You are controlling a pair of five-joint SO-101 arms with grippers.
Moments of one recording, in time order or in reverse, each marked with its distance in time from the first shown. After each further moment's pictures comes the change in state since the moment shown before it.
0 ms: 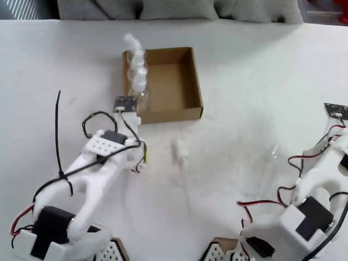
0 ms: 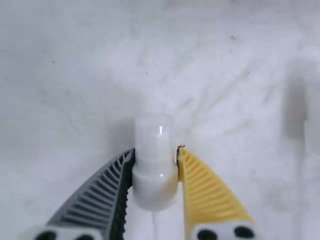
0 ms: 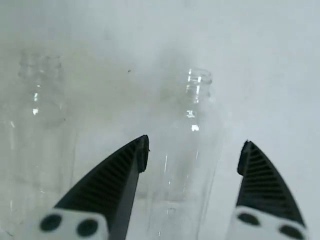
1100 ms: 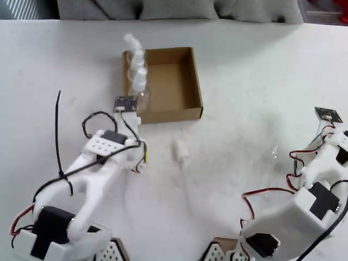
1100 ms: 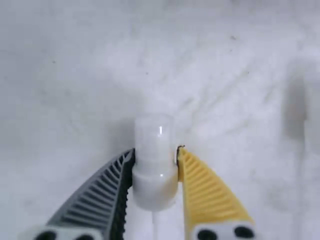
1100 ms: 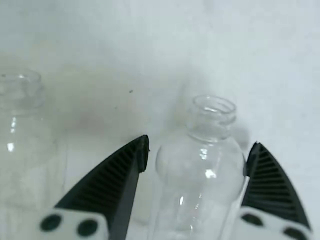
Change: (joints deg) left arm 0.0 0.0 0.0 0.0 0.0; right arm -1.4 11.6 -2.8 -4.3 -0.1
